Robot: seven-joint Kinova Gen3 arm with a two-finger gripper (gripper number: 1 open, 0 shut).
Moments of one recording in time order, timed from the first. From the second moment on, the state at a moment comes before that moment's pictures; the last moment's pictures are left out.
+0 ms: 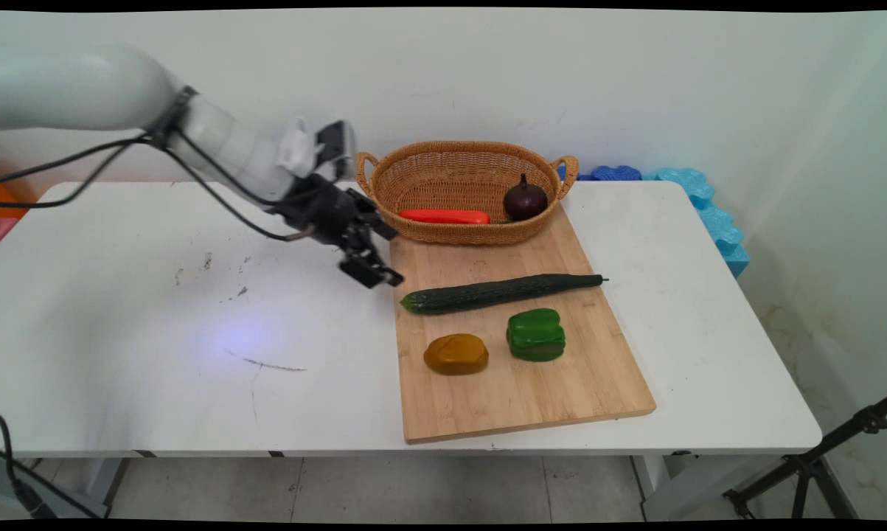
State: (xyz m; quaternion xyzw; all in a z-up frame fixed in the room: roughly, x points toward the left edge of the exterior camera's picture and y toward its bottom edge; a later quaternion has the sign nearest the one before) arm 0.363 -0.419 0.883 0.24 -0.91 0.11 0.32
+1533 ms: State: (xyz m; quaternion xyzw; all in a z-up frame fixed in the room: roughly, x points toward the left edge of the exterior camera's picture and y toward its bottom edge) arm 0.245 -0.476 0.812 0.27 -0.91 0.10 0.30
